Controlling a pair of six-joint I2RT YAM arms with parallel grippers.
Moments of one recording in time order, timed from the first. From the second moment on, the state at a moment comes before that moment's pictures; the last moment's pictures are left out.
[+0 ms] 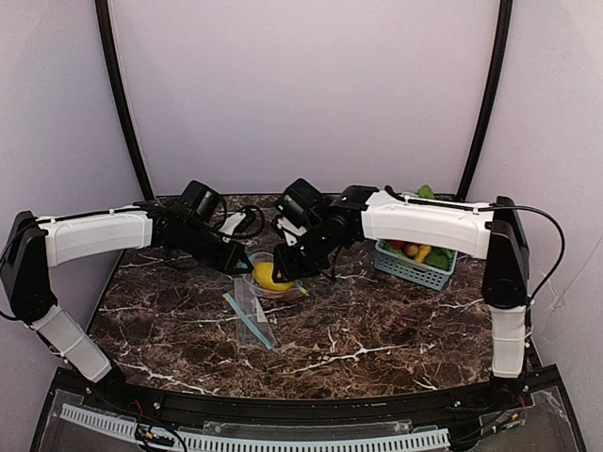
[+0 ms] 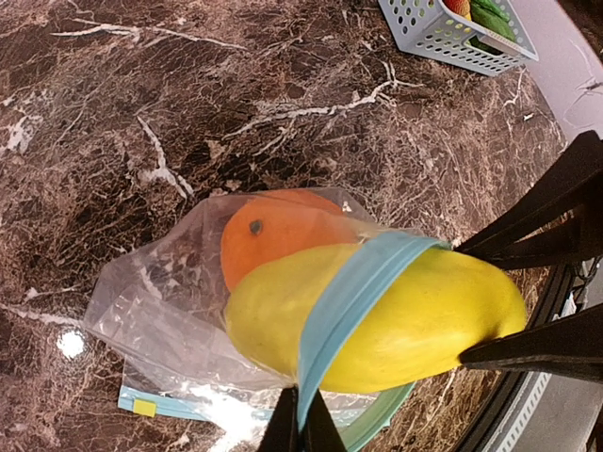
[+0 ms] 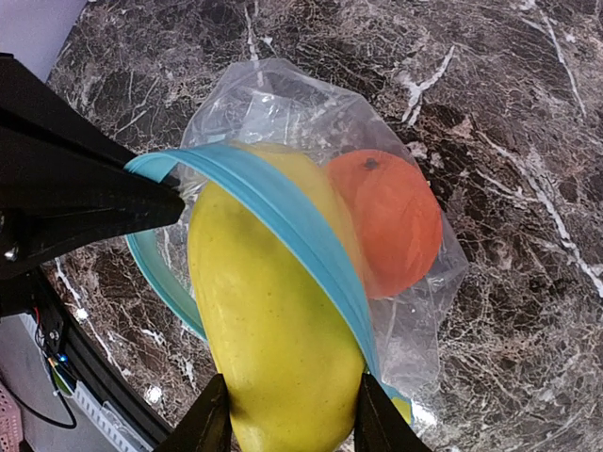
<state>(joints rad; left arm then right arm) -0.59 1.55 1.11 -0.52 0.36 -0.14 1.02 2.03 1.81 -0.80 -0.10 0.53</state>
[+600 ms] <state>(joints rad) -0.59 1.55 1.11 -0.52 0.40 -0.14 1.02 2.10 1.86 -0.75 -0.05 0.57</state>
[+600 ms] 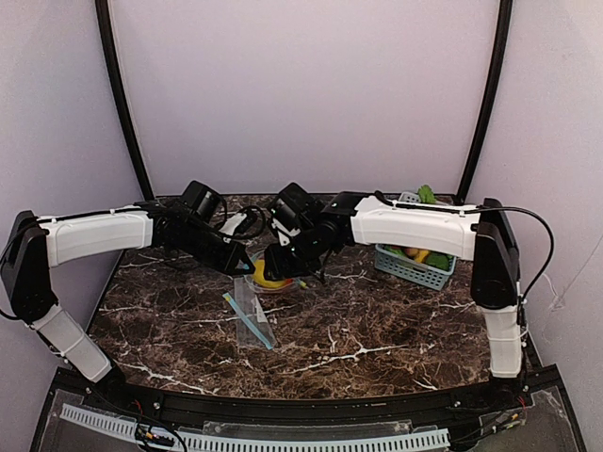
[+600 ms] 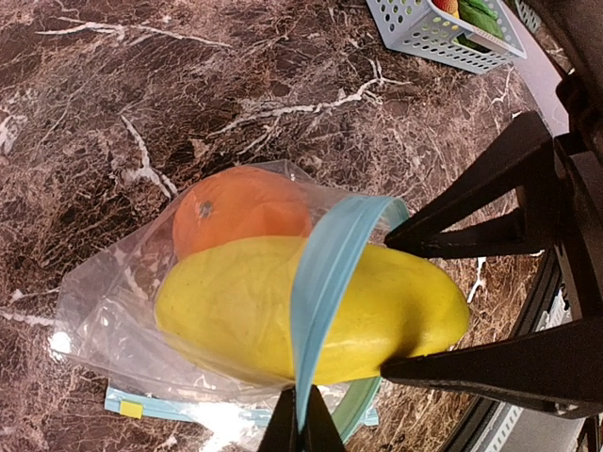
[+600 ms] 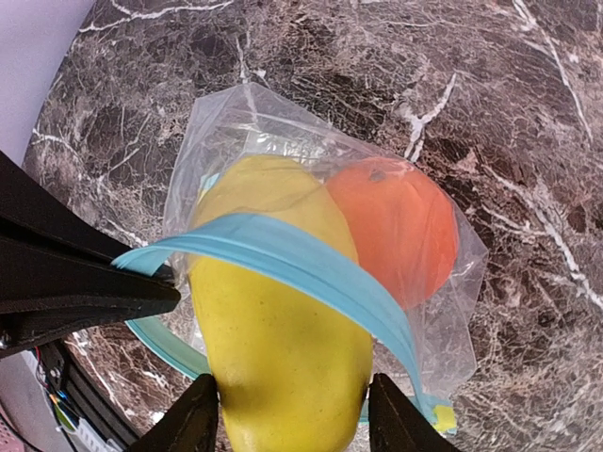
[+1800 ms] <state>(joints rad) -0.58 1.56 1.11 -0.52 0.35 -0.14 1.06 1.90 1.50 -0.41 -0.02 0.60</state>
